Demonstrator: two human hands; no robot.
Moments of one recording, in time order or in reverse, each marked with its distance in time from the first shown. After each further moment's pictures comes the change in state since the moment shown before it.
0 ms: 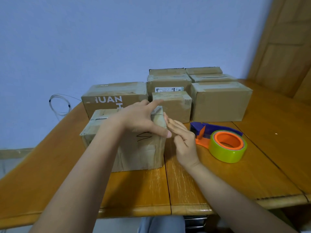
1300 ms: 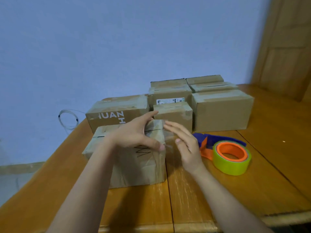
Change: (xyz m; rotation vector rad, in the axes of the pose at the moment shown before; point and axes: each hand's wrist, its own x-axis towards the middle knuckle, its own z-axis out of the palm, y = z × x) left_hand -0.004 -0.011 -0.002 -0.388 0.007 0.052; right_hand 0.020 0.003 -0.015 -0.010 -0.040 -0.034
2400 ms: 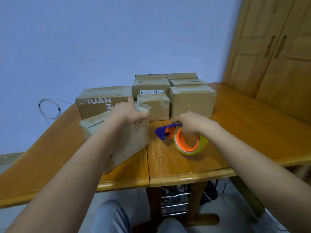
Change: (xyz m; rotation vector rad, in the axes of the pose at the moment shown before) left_hand 0.012 0.024 0.025 0.423 0.281 -0.338; right_hand 0.035 -0.107 -0.088 -1.136 -0.916 0.579
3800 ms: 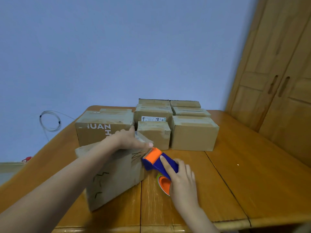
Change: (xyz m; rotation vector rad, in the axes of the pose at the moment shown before) left_hand 0.003 0.016 -0.039 -0.053 -0.319 -0.070; right_hand 0.002 -0.017 0.095 0.157 0.616 -0.020
